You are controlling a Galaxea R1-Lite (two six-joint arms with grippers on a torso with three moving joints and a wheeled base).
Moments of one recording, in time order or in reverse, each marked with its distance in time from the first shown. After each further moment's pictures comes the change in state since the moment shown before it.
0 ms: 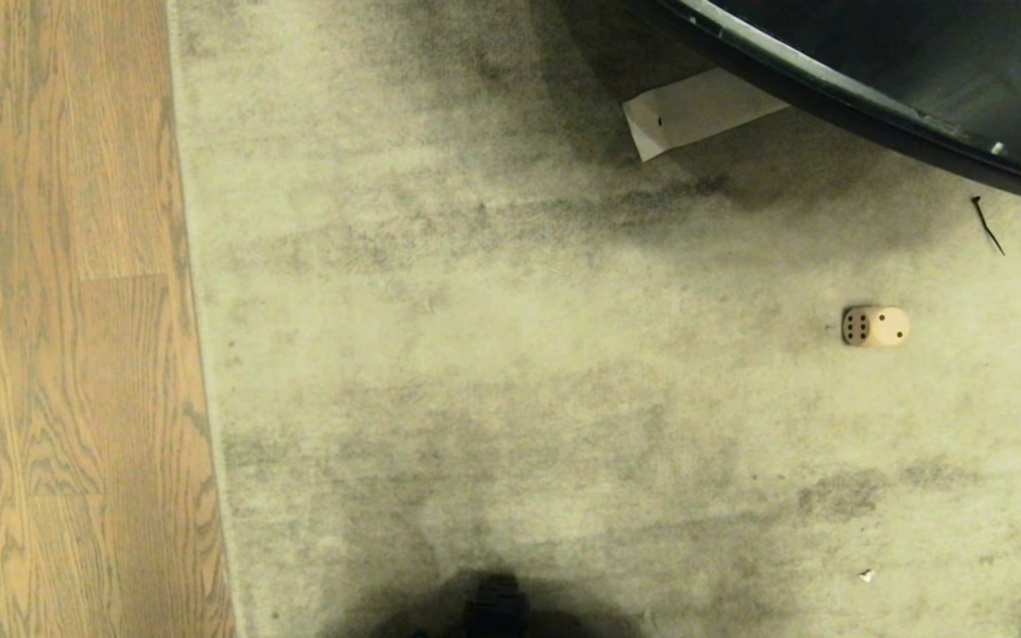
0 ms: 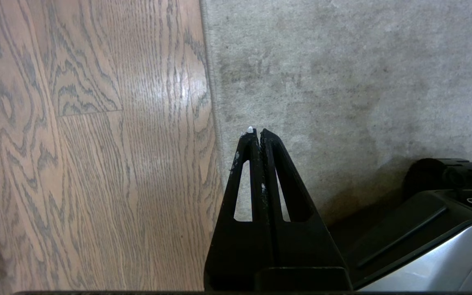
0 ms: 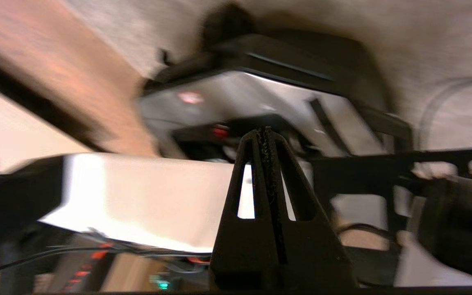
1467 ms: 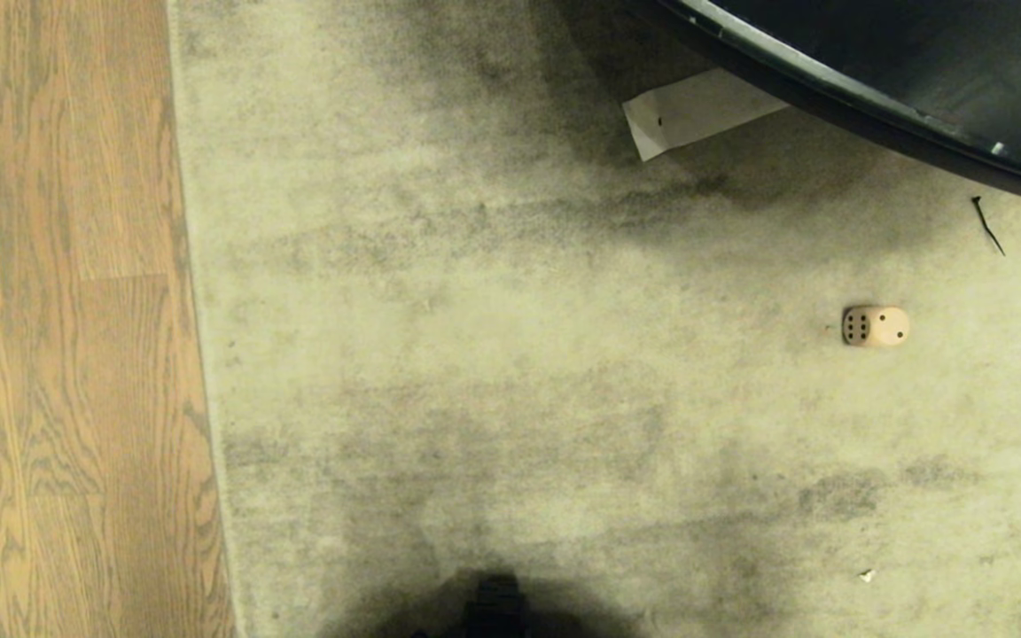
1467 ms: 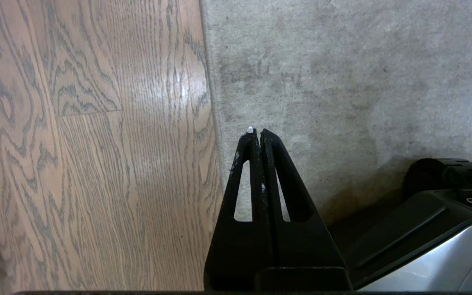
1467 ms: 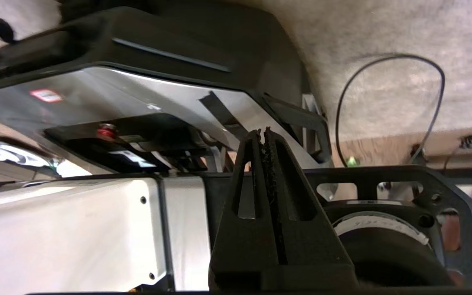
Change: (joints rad) left arm 0.000 0.000 0.000 0.000 0.000 0.000; right arm 0.001 0.237 0.430 -0.433 -0.186 -0.192
